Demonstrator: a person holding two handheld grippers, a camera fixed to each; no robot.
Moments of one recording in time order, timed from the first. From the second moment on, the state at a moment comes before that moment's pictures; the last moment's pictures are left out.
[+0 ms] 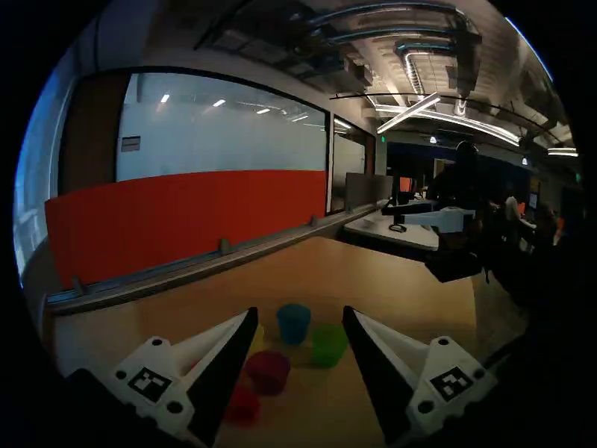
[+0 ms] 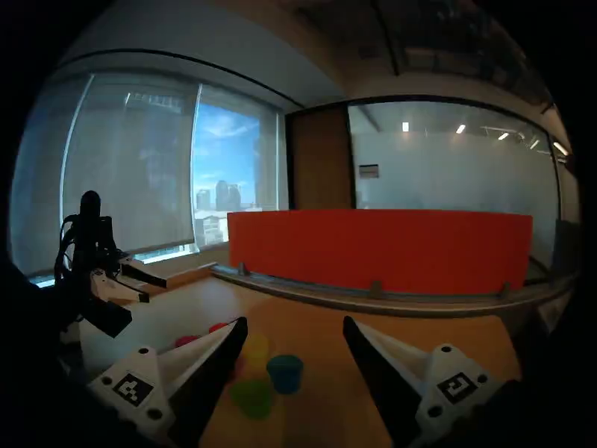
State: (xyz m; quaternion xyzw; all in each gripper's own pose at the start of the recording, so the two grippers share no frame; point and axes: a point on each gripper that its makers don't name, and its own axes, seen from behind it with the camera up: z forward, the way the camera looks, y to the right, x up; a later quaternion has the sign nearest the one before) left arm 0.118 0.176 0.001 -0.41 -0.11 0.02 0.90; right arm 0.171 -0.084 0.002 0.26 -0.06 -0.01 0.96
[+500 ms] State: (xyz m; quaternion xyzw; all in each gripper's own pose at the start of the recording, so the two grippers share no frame) left arm 0.082 0.218 -0.004 -0.45 -0.14 0.05 0.88; right arm 0.164 -0.076 0.005 0.25 -0.06 0.00 0.97
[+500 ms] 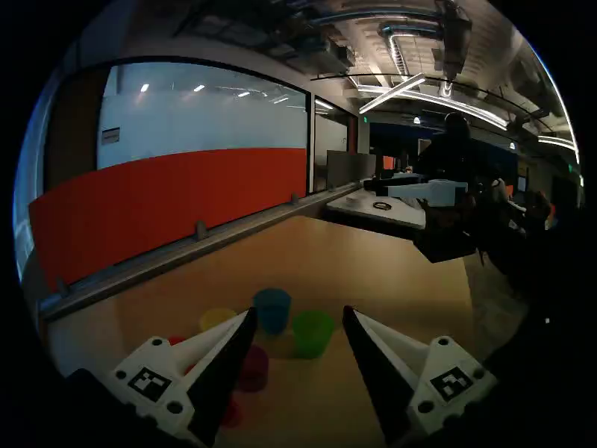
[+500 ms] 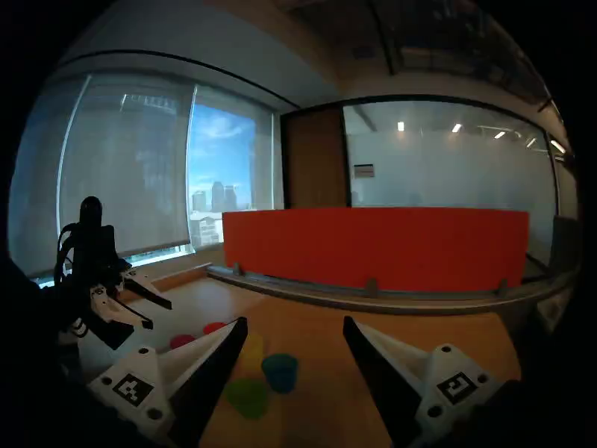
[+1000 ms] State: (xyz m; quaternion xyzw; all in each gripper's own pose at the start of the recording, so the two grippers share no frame) left arm 0.041 0.252 0.002 -0.46 -0.17 0.10 0.87; right arm 0.150 -0.066 0.009 0.24 -0.06 0.00 0.97
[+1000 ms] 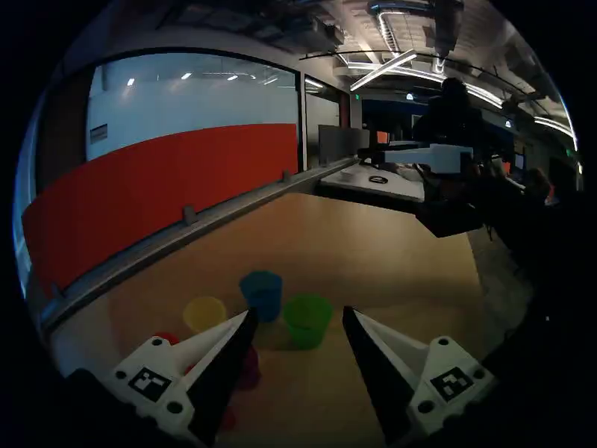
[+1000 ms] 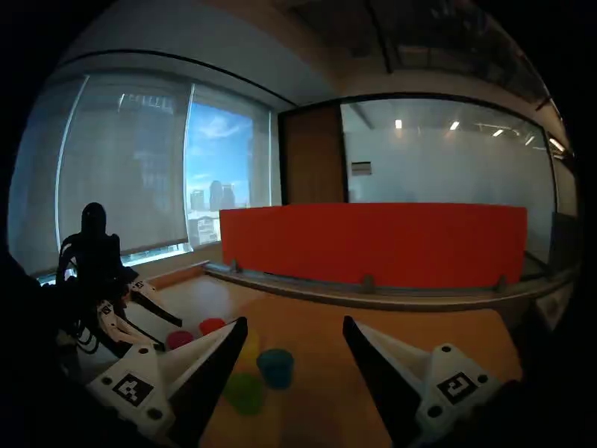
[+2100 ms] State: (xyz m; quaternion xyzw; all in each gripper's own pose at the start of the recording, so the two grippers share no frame) left arm -0.047 0.285 0.020 -0.45 -0.26 0.18 0.84; right arm 0.137 -0.054 0.017 0.24 -0.07 0.00 0.97
